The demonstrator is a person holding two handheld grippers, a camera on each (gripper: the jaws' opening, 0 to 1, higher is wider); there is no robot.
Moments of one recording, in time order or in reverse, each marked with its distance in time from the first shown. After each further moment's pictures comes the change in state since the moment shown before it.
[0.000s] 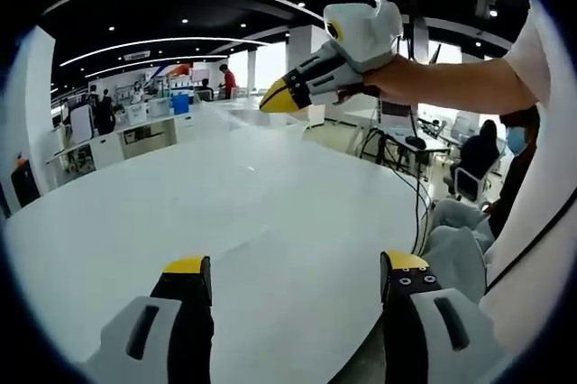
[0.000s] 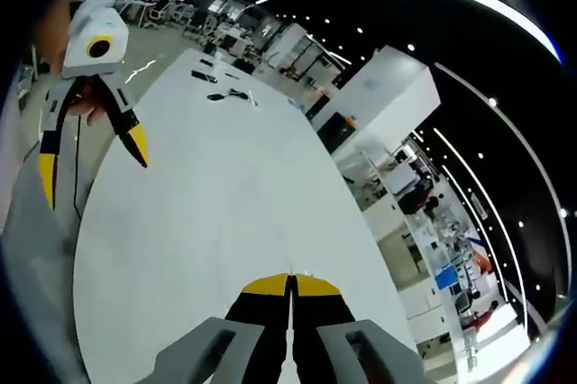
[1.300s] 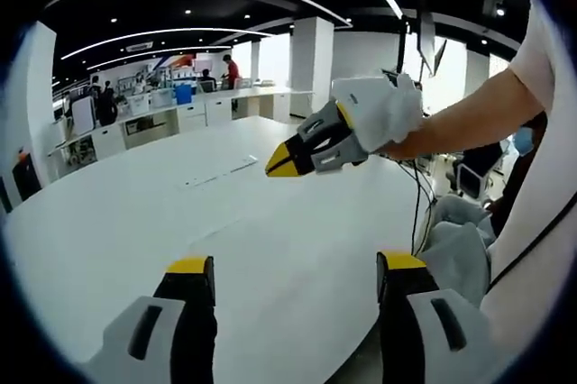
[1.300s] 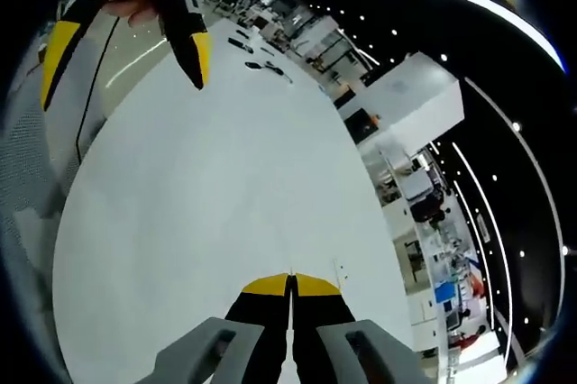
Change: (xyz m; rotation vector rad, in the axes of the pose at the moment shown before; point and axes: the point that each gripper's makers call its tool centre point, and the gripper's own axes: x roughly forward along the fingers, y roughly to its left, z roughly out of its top) left arm 0.005 0.003 -0.009 -0.016 0.042 0.011; right arm 0.045 0.095 -0.045 -0.132 0.056 0.046
